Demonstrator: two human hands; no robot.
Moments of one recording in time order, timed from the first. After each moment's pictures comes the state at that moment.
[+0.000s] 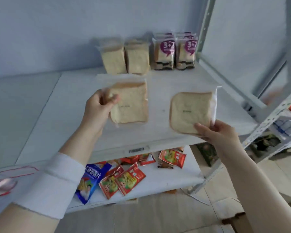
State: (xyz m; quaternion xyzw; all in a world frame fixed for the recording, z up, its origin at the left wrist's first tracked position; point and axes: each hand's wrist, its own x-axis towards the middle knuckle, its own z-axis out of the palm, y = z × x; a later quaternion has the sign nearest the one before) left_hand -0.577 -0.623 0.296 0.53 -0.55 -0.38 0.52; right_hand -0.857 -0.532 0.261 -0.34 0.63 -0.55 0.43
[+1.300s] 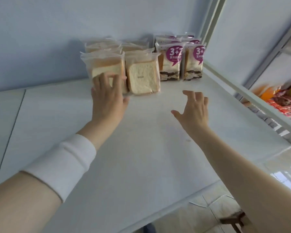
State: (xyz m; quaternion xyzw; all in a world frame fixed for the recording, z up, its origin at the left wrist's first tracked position) left_hand -0.566 -0.803 0.284 0.54 -0.78 0.04 0.32; right_hand -0.765 -0.740 0.265 -0.52 0.82 -0.25 0.03
